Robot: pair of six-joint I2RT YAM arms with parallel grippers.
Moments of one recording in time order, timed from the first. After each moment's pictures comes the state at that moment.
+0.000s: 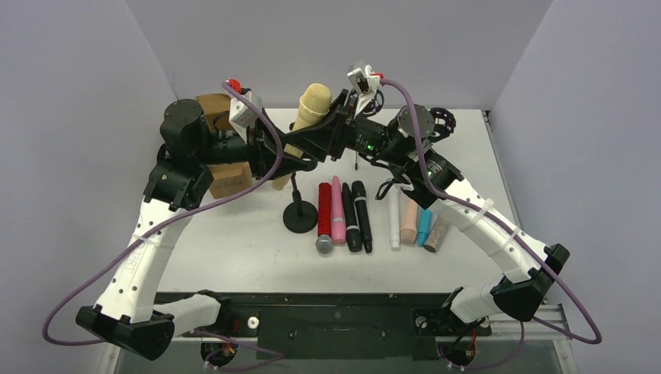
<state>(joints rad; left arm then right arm) -0.36 1.17 1.48 -0.29 1.10 -0.13 0.81 1.40 1.58 0.11 -0.50 0.46</state>
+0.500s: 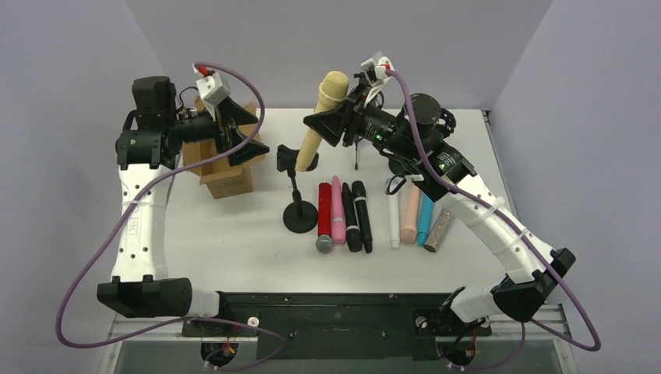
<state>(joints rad) 0.01 1.37 1.76 -0.76 1.18 0.25 0.74 1.40 1.62 -0.05 -0.37 0.36</state>
